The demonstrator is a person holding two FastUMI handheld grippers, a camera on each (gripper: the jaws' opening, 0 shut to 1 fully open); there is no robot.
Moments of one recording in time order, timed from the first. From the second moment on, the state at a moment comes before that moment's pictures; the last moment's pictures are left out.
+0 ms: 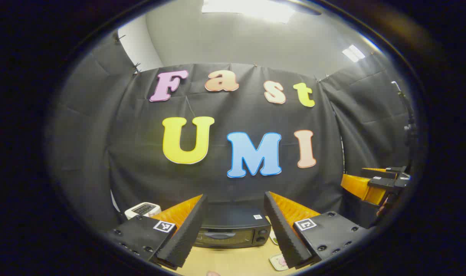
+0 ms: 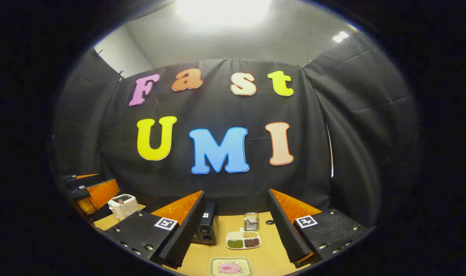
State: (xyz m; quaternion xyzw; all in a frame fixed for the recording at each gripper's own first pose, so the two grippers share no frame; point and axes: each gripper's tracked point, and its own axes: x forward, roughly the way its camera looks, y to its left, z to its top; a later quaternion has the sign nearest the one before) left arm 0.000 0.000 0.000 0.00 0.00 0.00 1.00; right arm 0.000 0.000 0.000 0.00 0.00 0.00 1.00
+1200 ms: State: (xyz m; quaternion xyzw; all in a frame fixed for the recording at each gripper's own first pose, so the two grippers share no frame) left arm 0.027 0.016 -0.014 0.00 0.01 0.04 1.00; right arm 0.035 0.014 -0.017 0.01 0.02 0.04 1.00
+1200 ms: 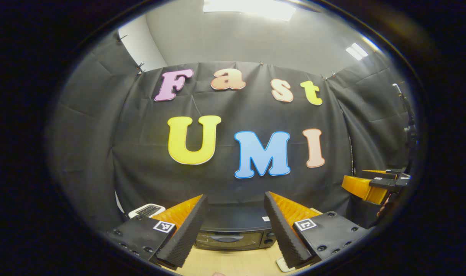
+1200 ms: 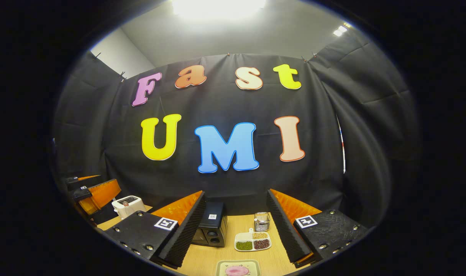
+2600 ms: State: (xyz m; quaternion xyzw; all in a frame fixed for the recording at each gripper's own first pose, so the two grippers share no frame) left arm 0.200 0.064 -0.282 -0.02 0.26 0.05 0.96; right arm 0.081 -0.010 -0.075 0.00 0.09 0.01 1.00
